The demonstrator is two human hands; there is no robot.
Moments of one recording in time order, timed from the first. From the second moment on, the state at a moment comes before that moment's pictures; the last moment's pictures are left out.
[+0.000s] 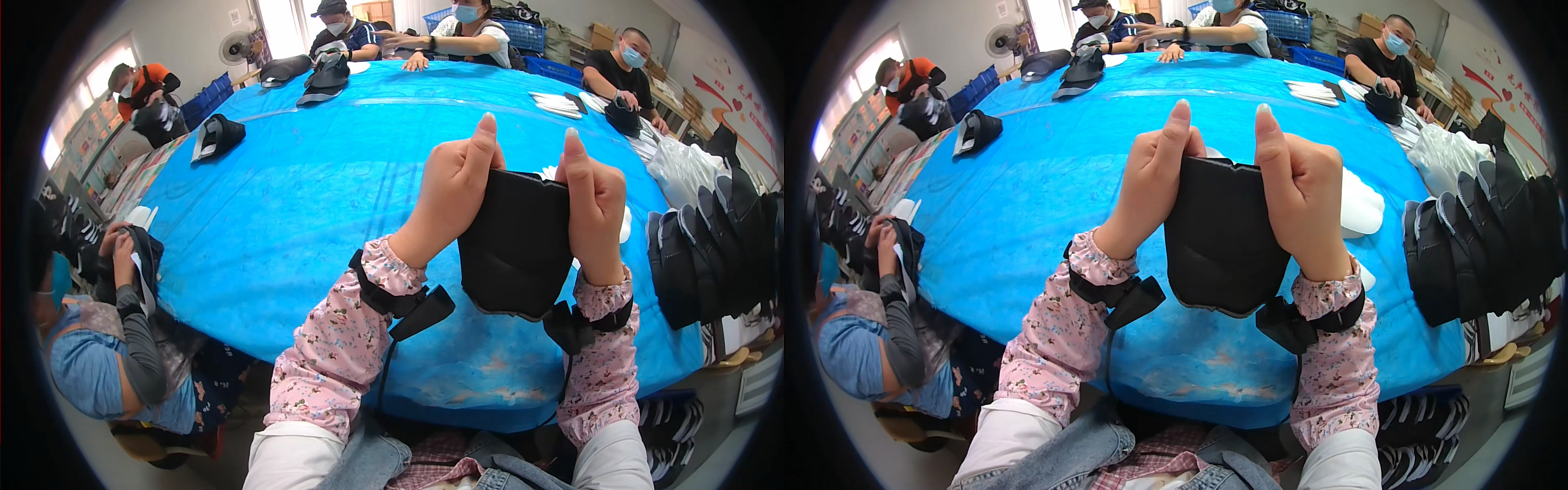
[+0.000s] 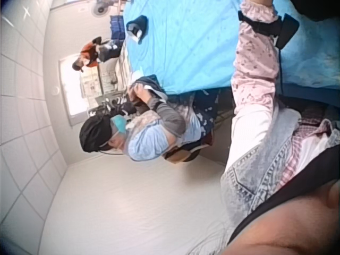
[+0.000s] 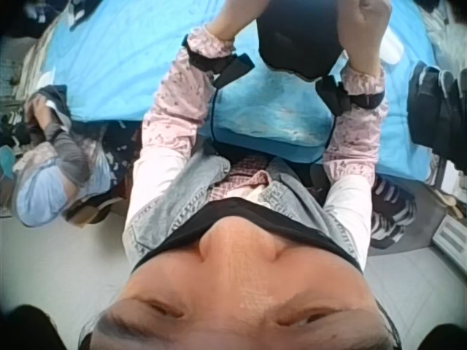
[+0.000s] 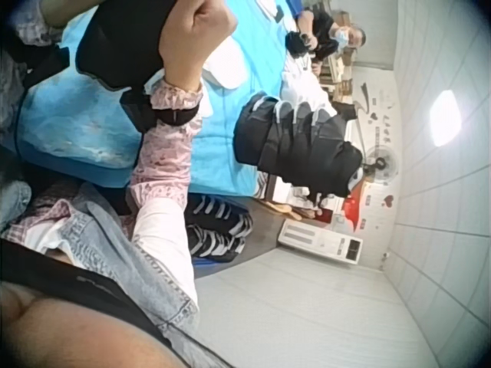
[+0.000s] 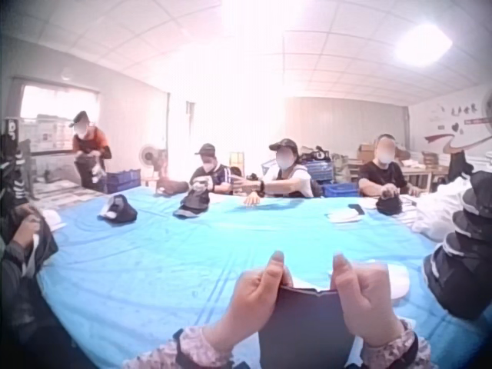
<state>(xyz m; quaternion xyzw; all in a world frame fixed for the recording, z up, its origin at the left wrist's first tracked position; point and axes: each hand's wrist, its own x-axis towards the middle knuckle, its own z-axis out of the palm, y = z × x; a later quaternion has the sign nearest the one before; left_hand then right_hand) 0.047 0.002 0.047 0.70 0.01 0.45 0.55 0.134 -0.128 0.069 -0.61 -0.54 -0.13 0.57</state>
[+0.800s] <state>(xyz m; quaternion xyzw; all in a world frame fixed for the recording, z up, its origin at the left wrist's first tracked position) 0.032 -0.012 0.057 0.74 -0.01 0.46 0.49 0.115 -0.126 0.077 -0.56 -0.59 -0.15 0.55</state>
